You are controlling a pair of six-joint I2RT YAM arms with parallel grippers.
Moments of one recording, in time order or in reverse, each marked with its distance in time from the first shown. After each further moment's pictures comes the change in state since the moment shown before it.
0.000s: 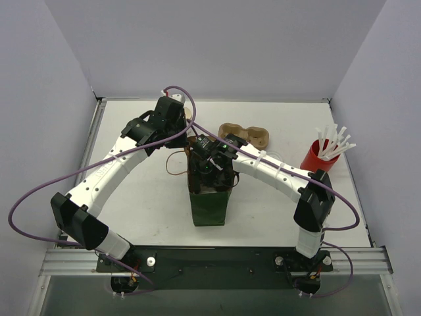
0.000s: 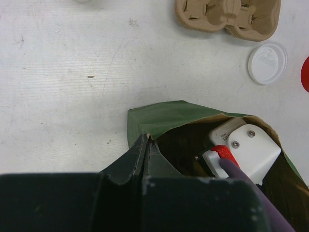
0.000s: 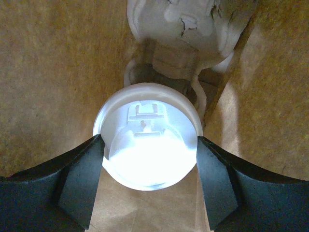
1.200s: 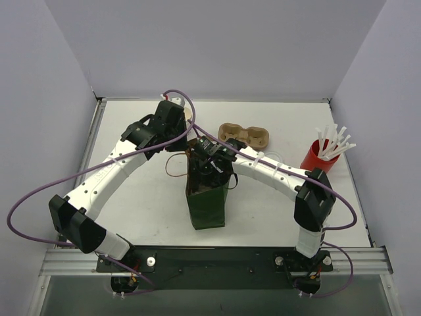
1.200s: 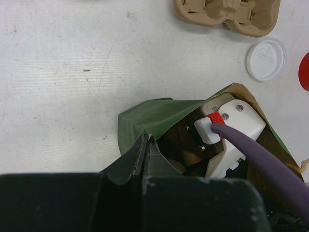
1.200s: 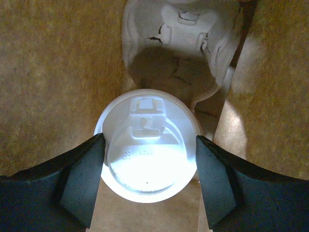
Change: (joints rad) left arm -0.010 -0.027 -0.050 0.016 -0.002 -0.031; right arm -0.019 0.003 -0.100 0.171 0.007 0.011
